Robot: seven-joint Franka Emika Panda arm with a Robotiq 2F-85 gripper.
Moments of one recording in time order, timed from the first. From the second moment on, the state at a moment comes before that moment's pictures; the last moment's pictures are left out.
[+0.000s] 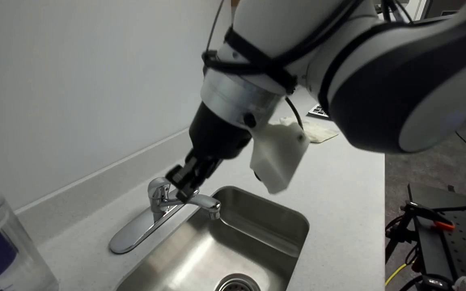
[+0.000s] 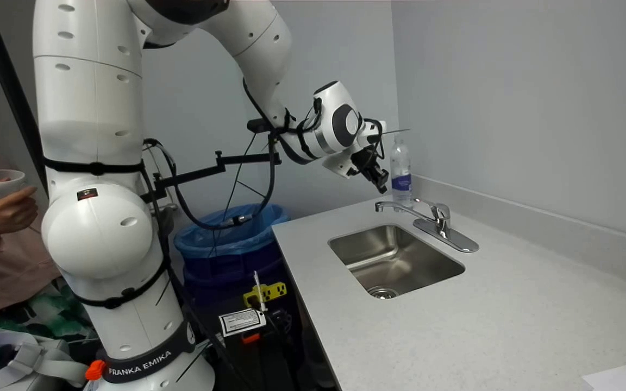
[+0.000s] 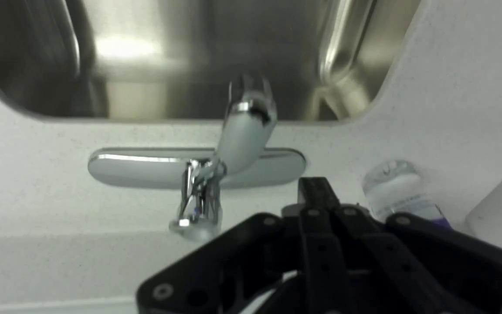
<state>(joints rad) 0.36 0.27 0.07 -2.16 -0.40 2.92 0.72</state>
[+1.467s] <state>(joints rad) 0.28 0.07 0.11 -2.00 -0.25 2.61 0.39</state>
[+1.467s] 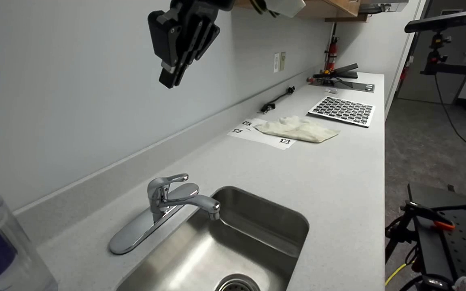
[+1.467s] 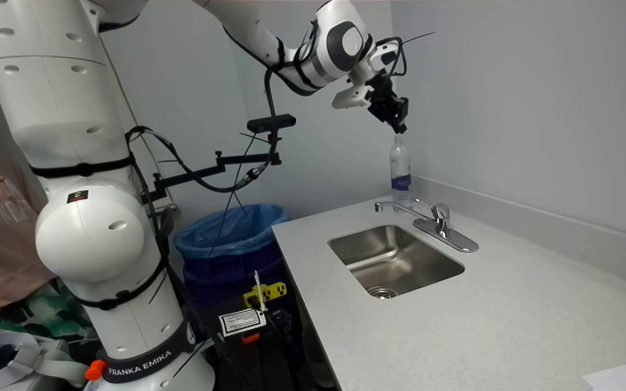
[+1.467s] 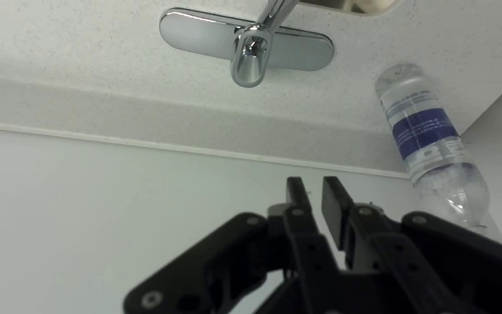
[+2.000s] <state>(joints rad) 0.28 0.03 0.12 -2.03 -0.25 2.57 0.34</state>
